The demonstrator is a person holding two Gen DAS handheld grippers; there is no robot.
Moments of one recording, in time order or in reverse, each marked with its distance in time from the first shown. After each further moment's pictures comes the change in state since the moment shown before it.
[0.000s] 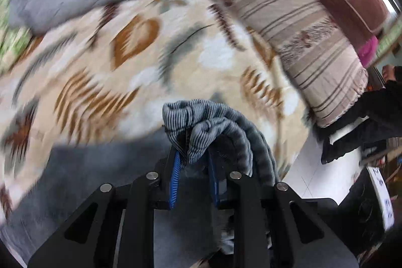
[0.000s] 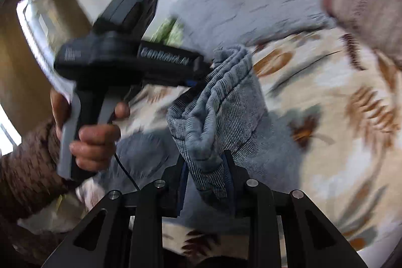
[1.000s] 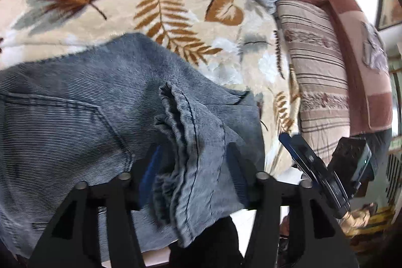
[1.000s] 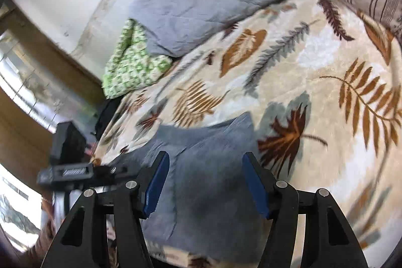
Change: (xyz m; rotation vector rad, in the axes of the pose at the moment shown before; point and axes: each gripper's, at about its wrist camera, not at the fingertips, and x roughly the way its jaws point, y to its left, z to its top) left arm -0.003 0.104 -0.071 -0.558 0.028 -0.149; right arm 0.025 -0.084 0.056 0.317 0.054 -0.081
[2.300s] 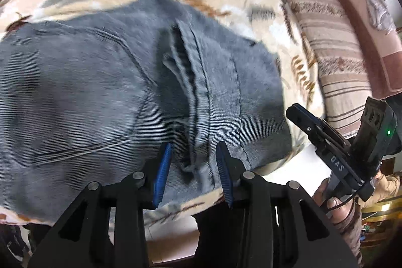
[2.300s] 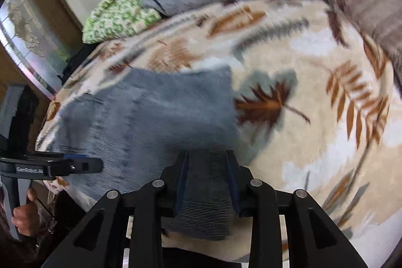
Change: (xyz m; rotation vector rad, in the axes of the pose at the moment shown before) left arm -0.028 0.006 -0.084 0.114 -0.042 0.132; right arm -0.010 0.044 -0.066 -0.321 0.075 -0.175
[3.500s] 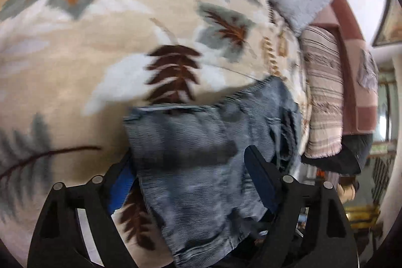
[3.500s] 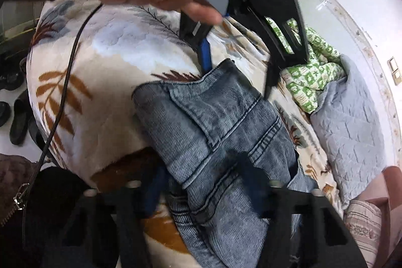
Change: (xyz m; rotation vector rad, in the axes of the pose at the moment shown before) left arm -0.053 0.255 0.083 -0.124 0.091 -0.234; right arm 0.134 0.386 -0.099 -1.067 -0.061 -0.235
